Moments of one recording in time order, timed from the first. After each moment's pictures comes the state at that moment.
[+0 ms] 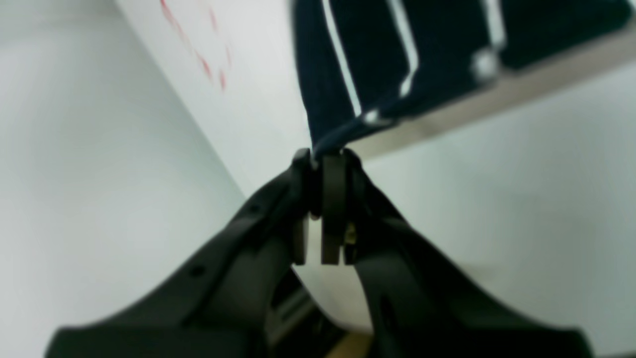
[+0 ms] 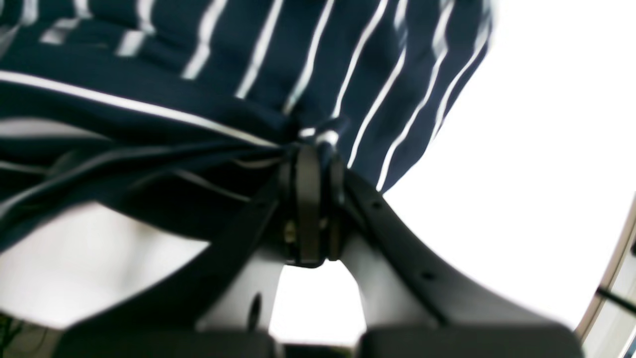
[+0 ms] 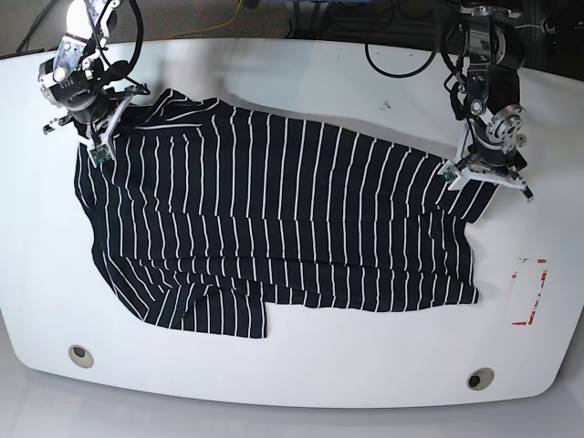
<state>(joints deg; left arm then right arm) 14.0 -12.7 -6.6 111.1 46.3 -42.5 45.2 -20.5 10.5 31.3 112.0 5.4 40.6 -62.1</state>
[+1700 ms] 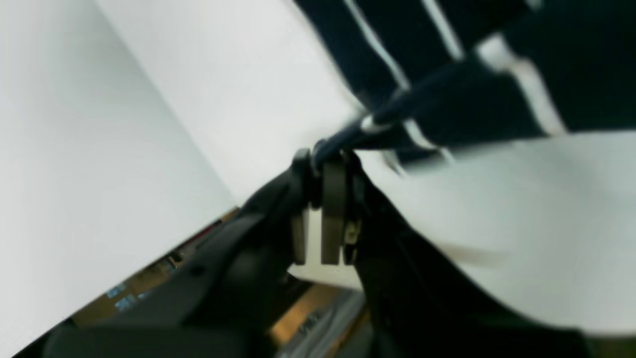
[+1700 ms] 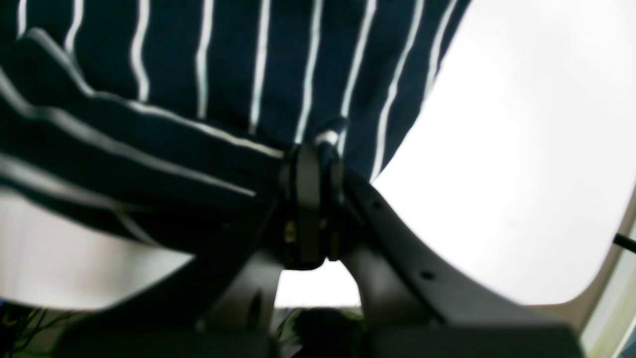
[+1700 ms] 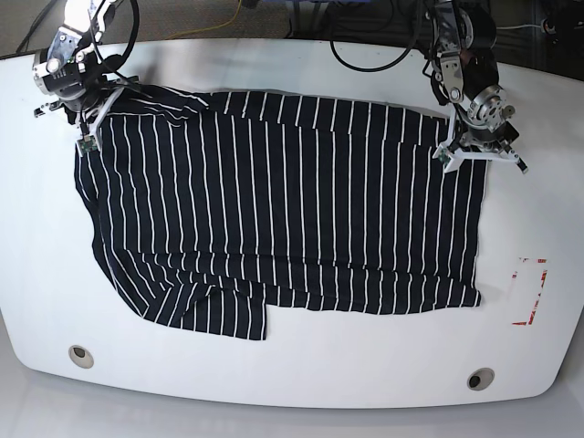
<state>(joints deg) 13.9 -0.6 -11.8 110.8 57.6 -42.5 45.0 -18.7 8.8 36.2 112.0 5.6 40.5 -65.5</state>
